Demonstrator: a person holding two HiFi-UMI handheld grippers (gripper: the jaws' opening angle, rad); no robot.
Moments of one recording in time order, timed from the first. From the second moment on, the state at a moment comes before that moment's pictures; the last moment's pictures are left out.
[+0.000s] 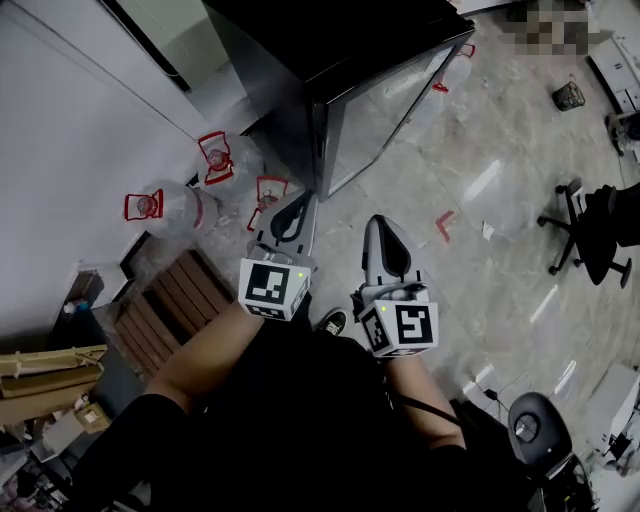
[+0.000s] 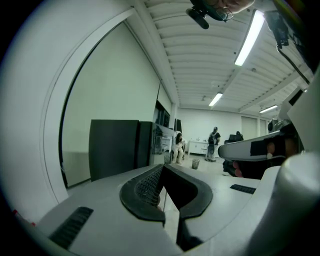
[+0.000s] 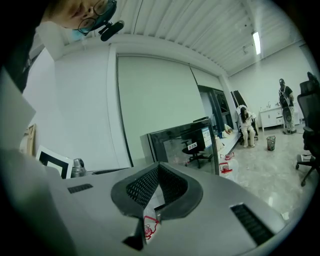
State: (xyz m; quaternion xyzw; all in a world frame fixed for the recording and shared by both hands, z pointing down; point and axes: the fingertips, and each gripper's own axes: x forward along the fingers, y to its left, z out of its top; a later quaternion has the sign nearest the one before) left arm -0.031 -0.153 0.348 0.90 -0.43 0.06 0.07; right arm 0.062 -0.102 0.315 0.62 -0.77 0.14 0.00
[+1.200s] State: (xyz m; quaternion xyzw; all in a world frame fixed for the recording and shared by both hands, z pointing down) left arm 0.017 -0.268 0.492 0.89 -0.45 0.05 0.04; right arm 0.135 -0.188 0.480 0.65 -0.74 0.19 0.01
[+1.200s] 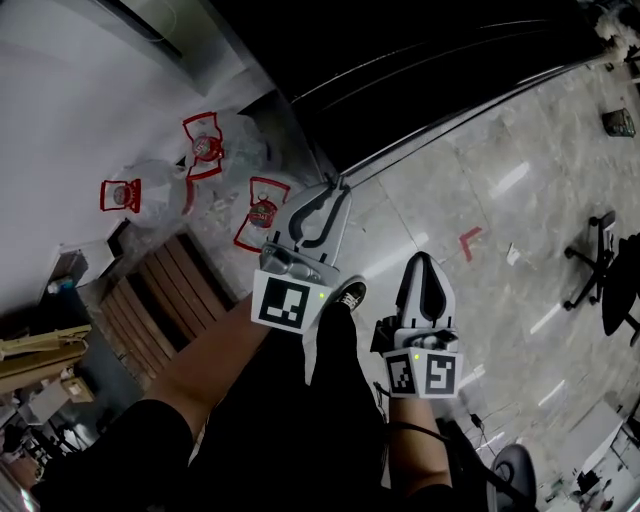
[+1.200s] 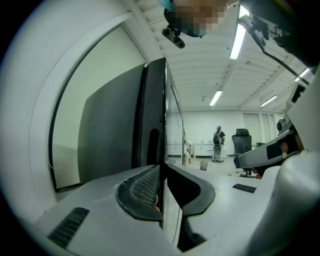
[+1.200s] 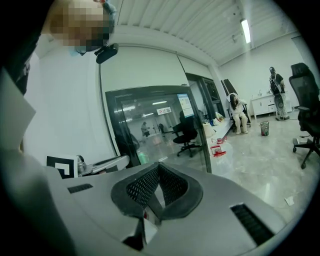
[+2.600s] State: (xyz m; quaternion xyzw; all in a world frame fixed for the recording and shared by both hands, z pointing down) left arm 0.180 -0.137 0.487 0.87 -0.48 0.06 0.02; right arm 0.288 -0.110 0.475 0.72 -0.67 0.17 0.01
